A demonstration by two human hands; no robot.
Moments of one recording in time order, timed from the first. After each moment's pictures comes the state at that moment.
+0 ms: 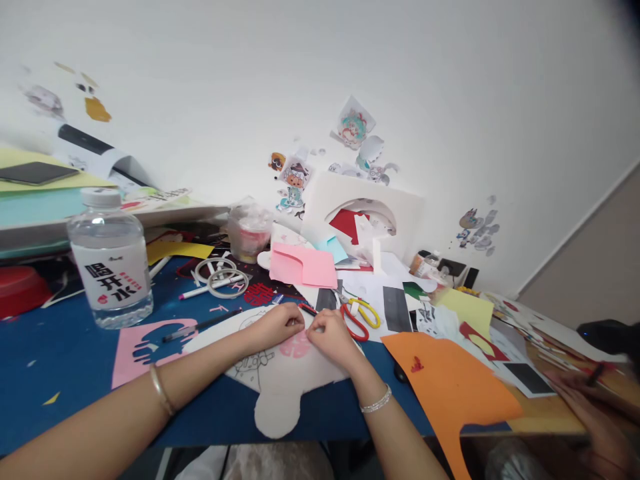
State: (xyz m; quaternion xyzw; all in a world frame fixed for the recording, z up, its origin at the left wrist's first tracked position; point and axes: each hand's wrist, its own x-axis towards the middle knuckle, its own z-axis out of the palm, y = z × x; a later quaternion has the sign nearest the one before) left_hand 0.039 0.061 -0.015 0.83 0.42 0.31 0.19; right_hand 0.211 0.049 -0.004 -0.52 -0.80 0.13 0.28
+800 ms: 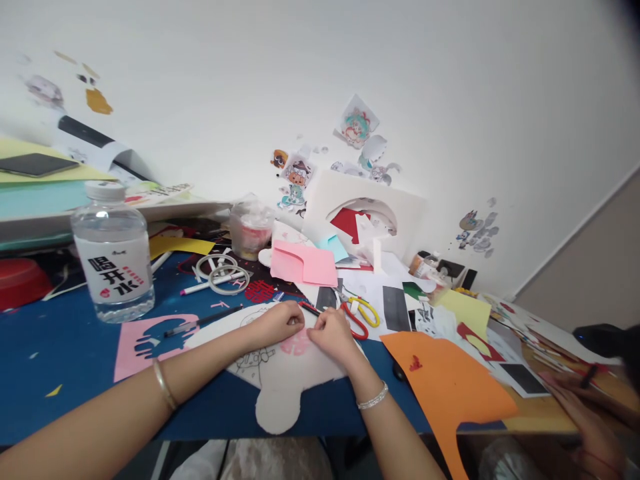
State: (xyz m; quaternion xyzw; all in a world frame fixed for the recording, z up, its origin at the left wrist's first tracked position) left_hand 0.041 0.058 -0.013 0.83 0.43 0.30 0.18; right_hand 0.208 0.050 -0.004 -0.58 -0.76 0.09 0.26
